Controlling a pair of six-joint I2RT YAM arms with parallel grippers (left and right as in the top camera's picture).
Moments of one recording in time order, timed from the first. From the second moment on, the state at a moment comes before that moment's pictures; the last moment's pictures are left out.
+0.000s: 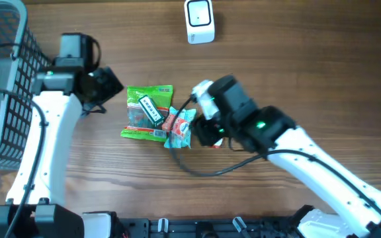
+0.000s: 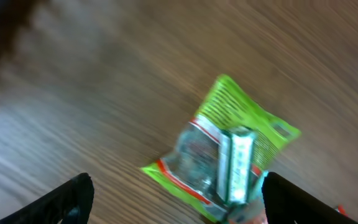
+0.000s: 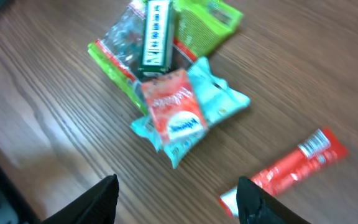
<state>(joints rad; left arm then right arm) 0.01 1.51 1.36 -1.08 -0.06 -0.63 0.74 1.43 1.14 -0.67 -0.13 0.10</state>
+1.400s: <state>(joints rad) 0.13 1.51 1.36 -1.08 0.08 -0.38 1.04 1.86 1.33 -0.61 0.27 0.00</state>
